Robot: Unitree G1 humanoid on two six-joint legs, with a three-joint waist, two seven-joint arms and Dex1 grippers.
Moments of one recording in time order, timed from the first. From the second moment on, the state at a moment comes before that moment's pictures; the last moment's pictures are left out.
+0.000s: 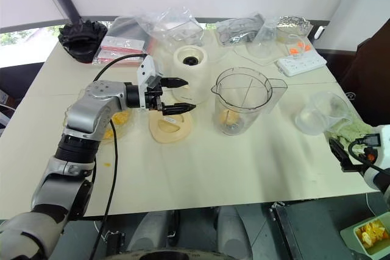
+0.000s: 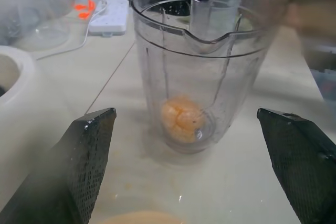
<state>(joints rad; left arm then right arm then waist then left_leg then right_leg) -0.72 0.39 -0.11 0.10 -0.25 0.51 -1.08 0.32 -0.77 -0.71 -0.37 0.58 0.71 0.31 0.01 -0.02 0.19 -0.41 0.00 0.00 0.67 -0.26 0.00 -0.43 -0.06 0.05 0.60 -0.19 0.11</state>
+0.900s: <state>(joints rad) -0.61 0.42 -0.14 0.00 -0.29 0.51 -0.99 -0.16 -0.75 -0.56 0.32 0.33 0.45 0.28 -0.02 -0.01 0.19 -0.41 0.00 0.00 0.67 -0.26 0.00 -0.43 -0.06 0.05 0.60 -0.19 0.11</state>
